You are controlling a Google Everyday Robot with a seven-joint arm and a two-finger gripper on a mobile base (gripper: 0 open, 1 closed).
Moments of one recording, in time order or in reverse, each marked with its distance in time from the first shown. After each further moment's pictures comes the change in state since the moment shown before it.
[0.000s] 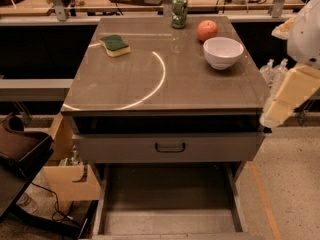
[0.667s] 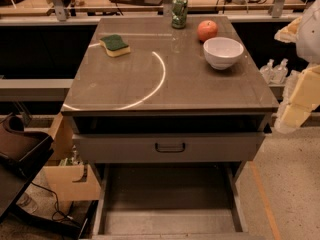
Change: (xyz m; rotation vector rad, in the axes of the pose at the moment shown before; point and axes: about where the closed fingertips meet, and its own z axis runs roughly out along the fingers) arm 0.007 0.009 -0.008 -0.062 0.027 -0.046
